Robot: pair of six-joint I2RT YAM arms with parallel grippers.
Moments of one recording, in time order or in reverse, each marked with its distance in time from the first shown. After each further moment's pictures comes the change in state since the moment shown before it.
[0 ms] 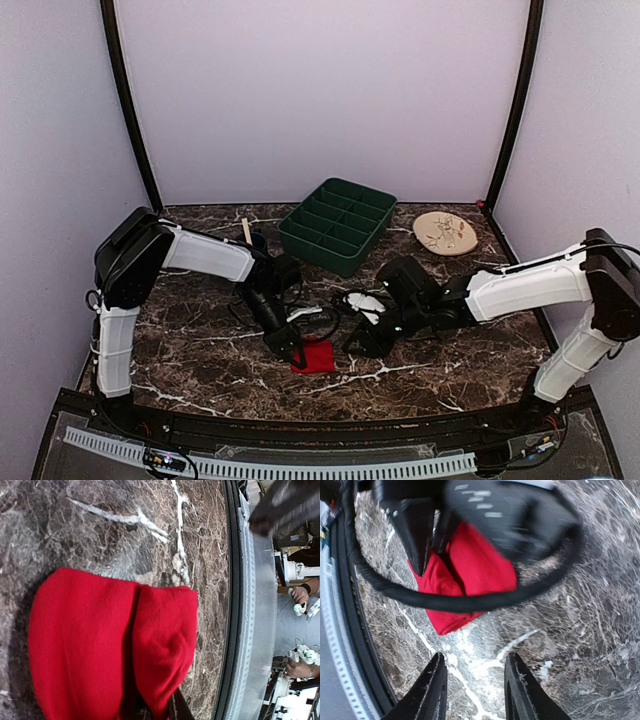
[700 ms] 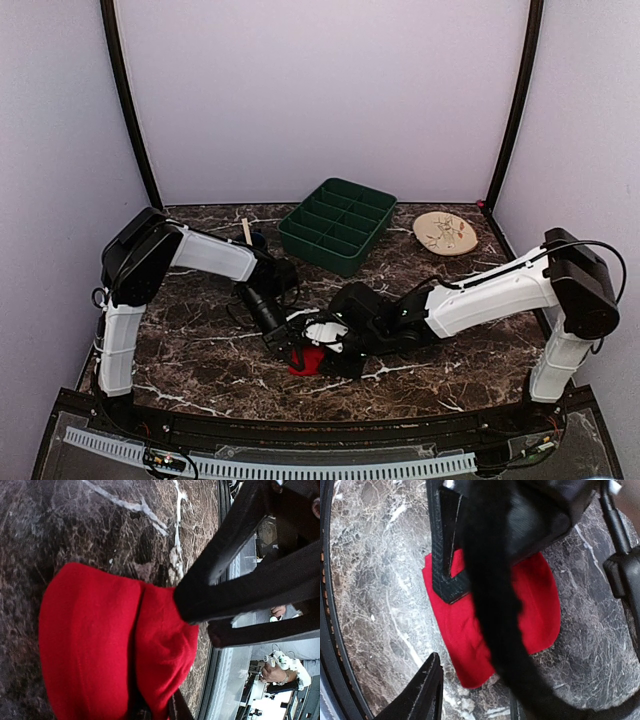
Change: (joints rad) left arm 0.027 0.059 0.034 -0.102 0.090 -0.011; right arm 0.230 0.186 0.171 -0.049 0.251 -0.198
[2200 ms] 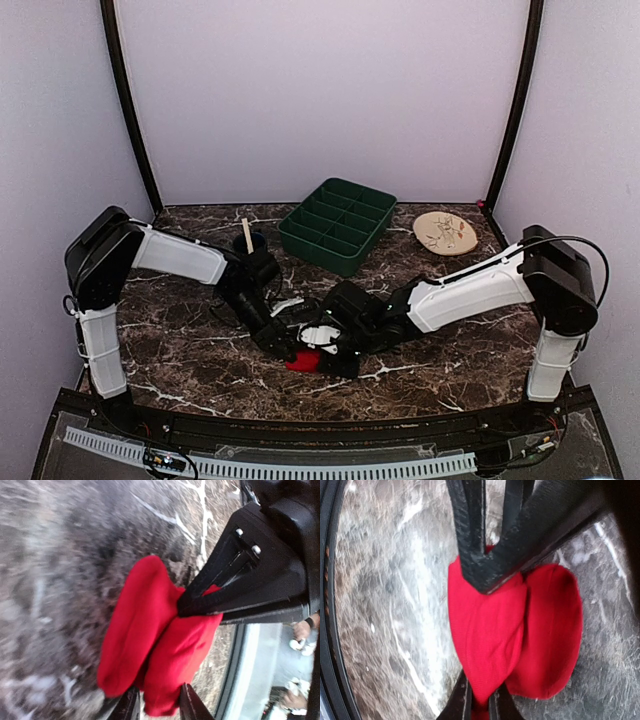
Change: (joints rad) left arm 0.039 -0.208 -0.234 0.302 -0.115 -0.188; right arm -0.036 0.116 0.086 -0.064 -0.104 -0.103
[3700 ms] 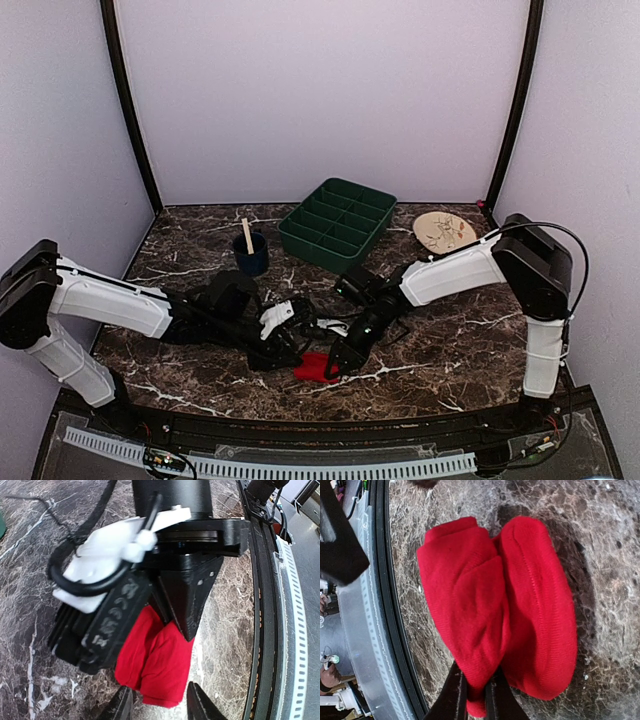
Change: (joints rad) left arm -0.237 -0.470 -0.492 0.704 -0.439 -0.187; right arm -0.184 0.120 0.093 -0.204 -0.548 0.135
